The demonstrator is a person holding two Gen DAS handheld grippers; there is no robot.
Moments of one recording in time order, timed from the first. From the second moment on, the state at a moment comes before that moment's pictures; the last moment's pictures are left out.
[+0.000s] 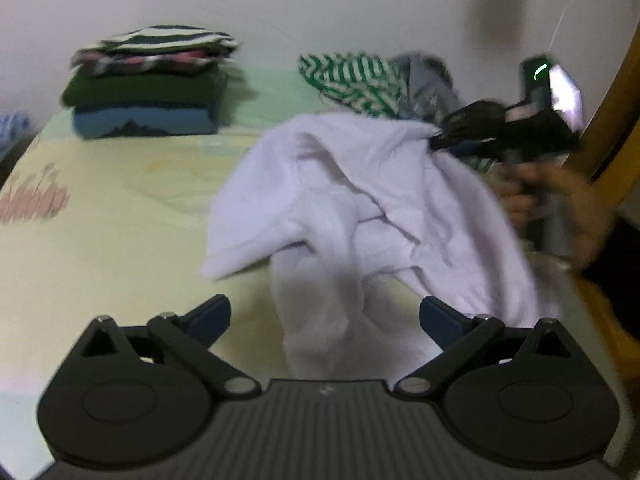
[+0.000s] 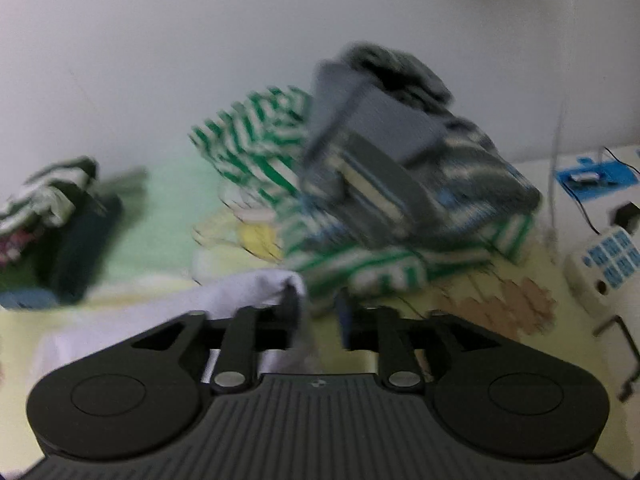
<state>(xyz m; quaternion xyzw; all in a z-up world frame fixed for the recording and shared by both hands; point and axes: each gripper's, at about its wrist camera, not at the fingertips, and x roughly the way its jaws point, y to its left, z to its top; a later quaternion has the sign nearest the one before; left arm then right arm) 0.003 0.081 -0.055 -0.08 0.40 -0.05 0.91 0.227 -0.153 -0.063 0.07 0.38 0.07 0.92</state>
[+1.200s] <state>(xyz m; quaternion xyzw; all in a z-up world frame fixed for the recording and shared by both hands) -0.002 0.263 0.031 -0.08 0.35 0.09 0.93 -0.009 -0.256 -0.015 0.32 0.48 0.32 0.75</state>
